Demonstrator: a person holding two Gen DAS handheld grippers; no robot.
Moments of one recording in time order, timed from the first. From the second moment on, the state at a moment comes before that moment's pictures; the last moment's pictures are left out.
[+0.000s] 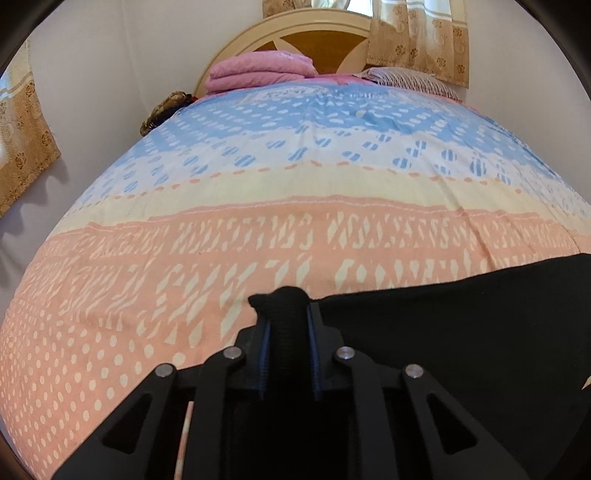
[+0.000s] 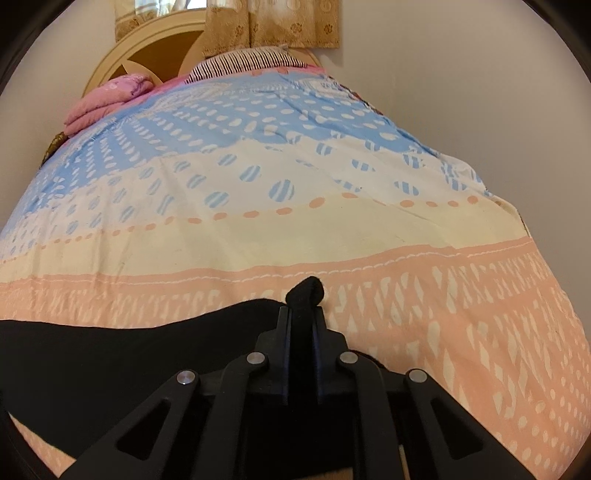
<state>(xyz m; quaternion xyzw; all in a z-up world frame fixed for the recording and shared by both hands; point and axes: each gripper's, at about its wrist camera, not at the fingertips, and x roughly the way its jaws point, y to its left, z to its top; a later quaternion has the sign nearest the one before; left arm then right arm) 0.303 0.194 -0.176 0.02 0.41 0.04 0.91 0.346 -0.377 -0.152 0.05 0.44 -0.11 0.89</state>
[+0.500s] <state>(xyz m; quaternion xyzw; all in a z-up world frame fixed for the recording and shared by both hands) 0.281 0.196 -0.145 0.01 0.37 0.03 0.93 0.287 -0.376 -0.110 0.06 0.37 -0.10 0.92</state>
